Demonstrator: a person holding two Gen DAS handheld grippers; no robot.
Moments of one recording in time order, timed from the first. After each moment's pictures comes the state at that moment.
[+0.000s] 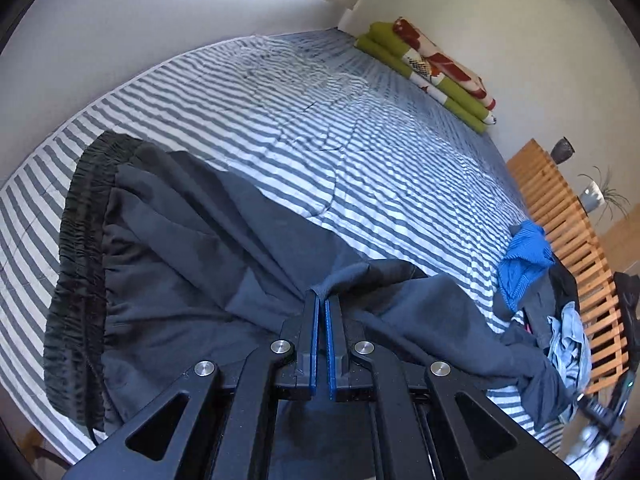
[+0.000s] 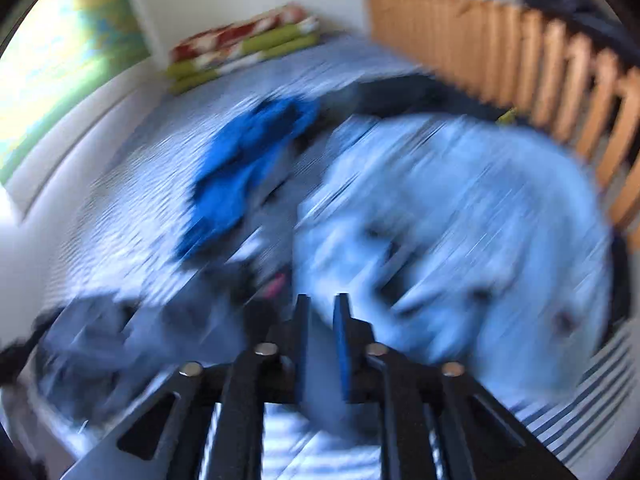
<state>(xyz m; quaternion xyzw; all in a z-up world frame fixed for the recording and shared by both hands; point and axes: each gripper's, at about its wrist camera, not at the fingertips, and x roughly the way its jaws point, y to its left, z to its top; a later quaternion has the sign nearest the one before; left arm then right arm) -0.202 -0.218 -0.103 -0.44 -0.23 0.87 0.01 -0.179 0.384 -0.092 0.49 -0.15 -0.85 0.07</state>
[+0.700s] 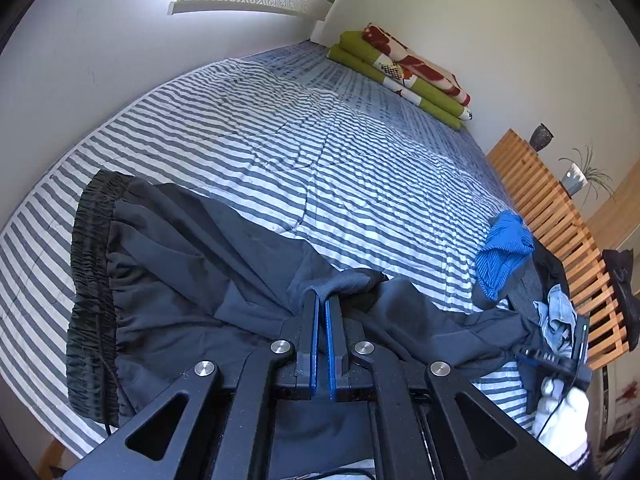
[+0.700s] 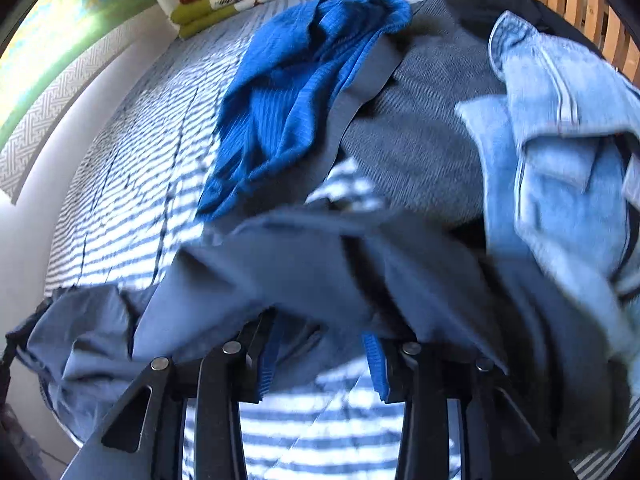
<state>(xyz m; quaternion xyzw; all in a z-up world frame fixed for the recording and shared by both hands) -0.184 -0.198 -0.064 -0.42 -0.20 0.88 0.04 -0.252 0.322 -0.154 0.55 -0.15 -0.82 0.04</state>
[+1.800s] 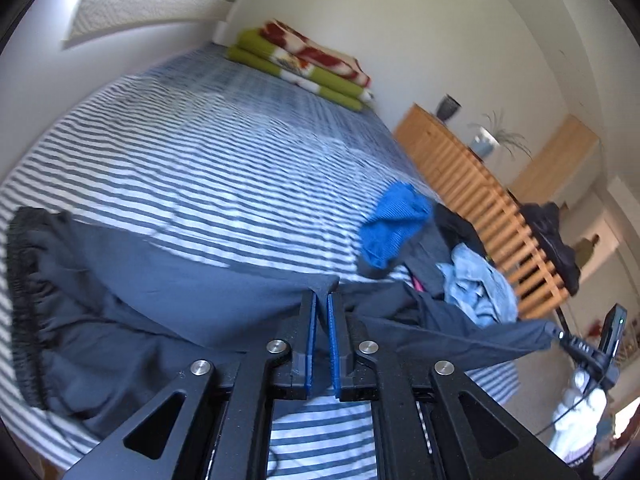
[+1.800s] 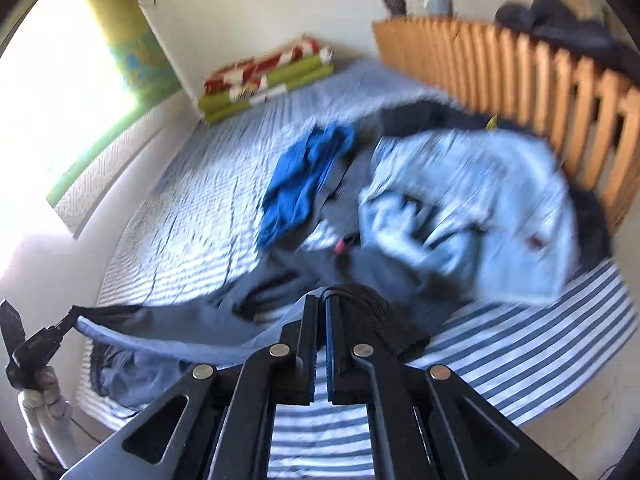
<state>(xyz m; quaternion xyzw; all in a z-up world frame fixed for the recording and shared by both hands) -0.159 -0.098 -0.003 -0.41 -0.18 0.87 0.20 -0.065 0.395 0.026 0.37 -0.15 -0.92 -0.02</state>
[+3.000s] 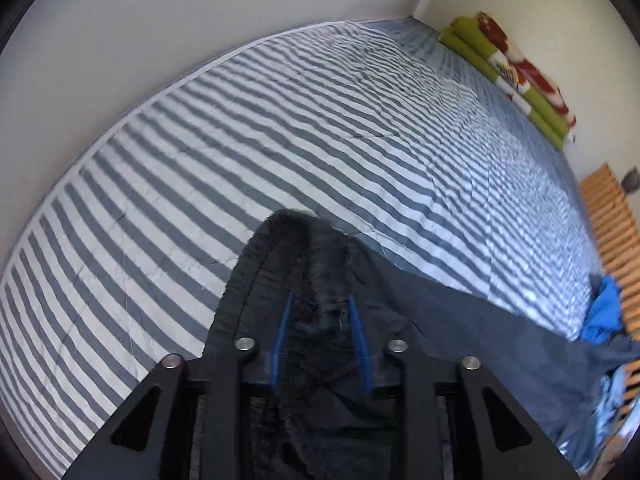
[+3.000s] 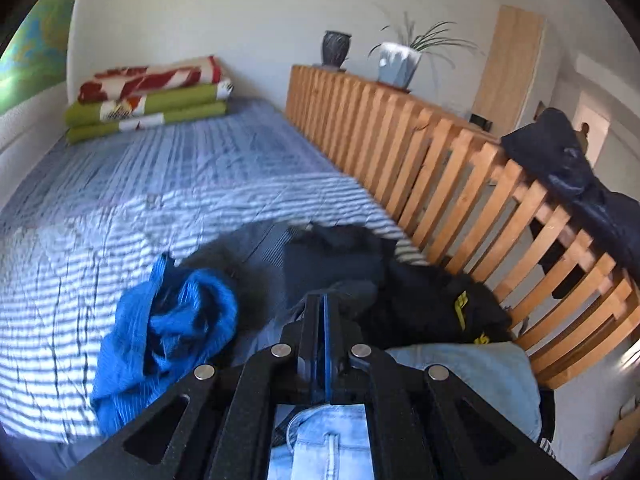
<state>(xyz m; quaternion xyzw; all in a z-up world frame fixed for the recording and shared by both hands) -0.307 -0.349 -0.164 -0.50 -0.20 0.84 -0.09 -0.396 0.395 -0.009 0.38 0.03 -0.90 -0.22</state>
